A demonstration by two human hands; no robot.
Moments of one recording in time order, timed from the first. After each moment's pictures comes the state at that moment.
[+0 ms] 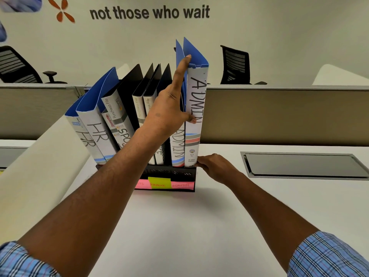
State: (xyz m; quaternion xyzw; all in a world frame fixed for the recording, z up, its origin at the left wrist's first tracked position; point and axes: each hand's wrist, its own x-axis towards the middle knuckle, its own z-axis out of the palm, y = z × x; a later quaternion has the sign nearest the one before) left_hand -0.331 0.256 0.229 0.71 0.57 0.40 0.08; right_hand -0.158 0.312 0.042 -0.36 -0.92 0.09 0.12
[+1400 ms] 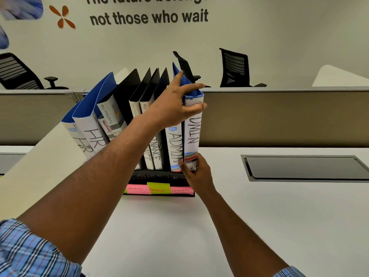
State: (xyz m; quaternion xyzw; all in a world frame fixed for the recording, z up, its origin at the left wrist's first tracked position) left_hand -0.338 0.299 0.233 0.76 0.58 0.30 0.08; right_hand -0.220 0.281 0.012 -0.42 -0.64 0.42 0.49
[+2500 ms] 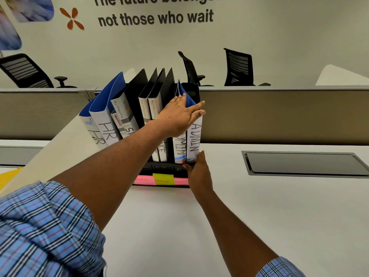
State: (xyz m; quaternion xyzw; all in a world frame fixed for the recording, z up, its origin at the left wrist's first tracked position) left_hand -0.336 0.292 0.198 0.78 0.62 0.04 -0.07; right_hand -0.230 0.252 0.021 -0.58 -0.65 0.33 0.37
